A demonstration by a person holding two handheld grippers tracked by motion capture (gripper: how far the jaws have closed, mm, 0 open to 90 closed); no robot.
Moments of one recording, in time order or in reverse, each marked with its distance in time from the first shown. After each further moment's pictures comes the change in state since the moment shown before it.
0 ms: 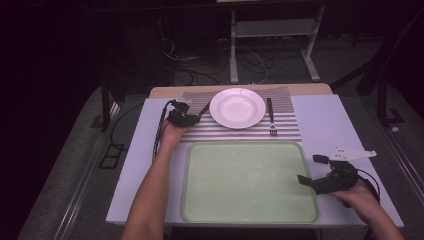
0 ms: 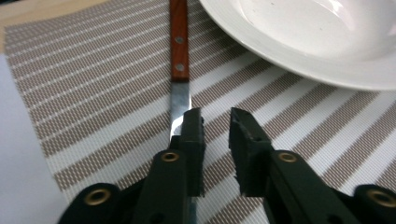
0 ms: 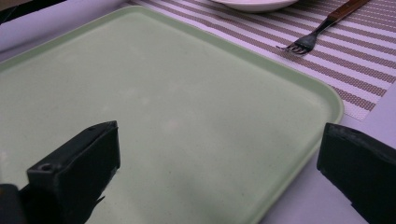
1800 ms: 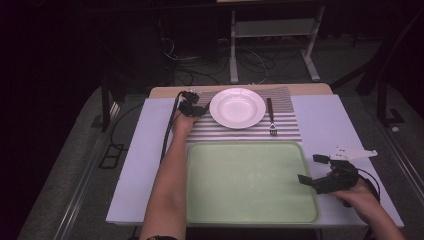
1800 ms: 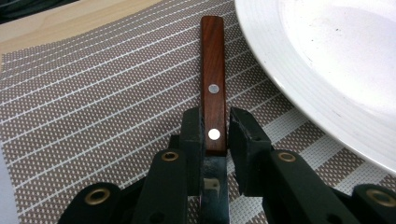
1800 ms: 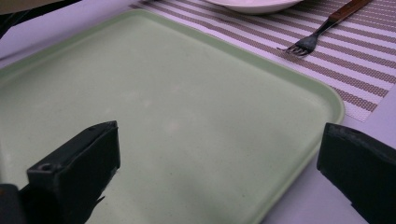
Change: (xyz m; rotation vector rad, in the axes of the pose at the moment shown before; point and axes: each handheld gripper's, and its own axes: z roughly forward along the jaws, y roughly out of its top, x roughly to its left) left arm 0.008 0.032 0.050 0.051 0.090 -0.018; right arm -0.002 0.000 -0.001 -0.009 0.012 0.009
